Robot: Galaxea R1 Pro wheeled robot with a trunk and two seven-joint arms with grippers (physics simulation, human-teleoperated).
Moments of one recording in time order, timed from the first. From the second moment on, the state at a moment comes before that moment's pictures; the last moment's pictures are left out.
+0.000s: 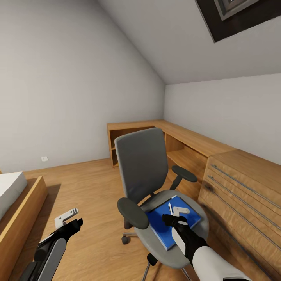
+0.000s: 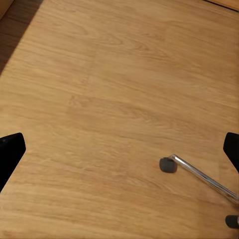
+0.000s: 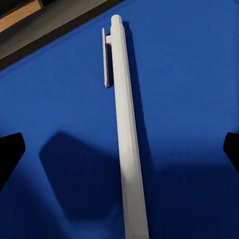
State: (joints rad) left arm -0.18 0.06 0.05 -1.44 0.58 0.55 0.54; right arm -0.67 0.14 0.00 -0.36 -0.06 0.09 -0.20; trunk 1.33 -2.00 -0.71
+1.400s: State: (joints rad) left arm -0.18 0.06 0.05 -1.44 0.58 0.55 0.54; right arm -0.67 0.13 0.00 -0.39 -0.06 0.18 -0.20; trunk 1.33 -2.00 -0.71
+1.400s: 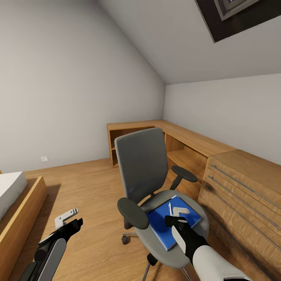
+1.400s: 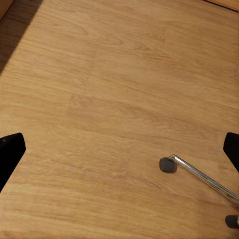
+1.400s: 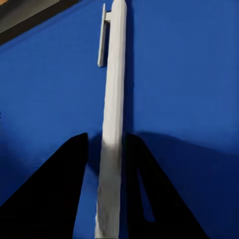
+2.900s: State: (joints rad) left arm -0.18 0.06 0.05 -1.44 0.57 0.55 0.54; right arm -0.67 0.13 -0.01 -0.44 -0.06 0.18 -0.21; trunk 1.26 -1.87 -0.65
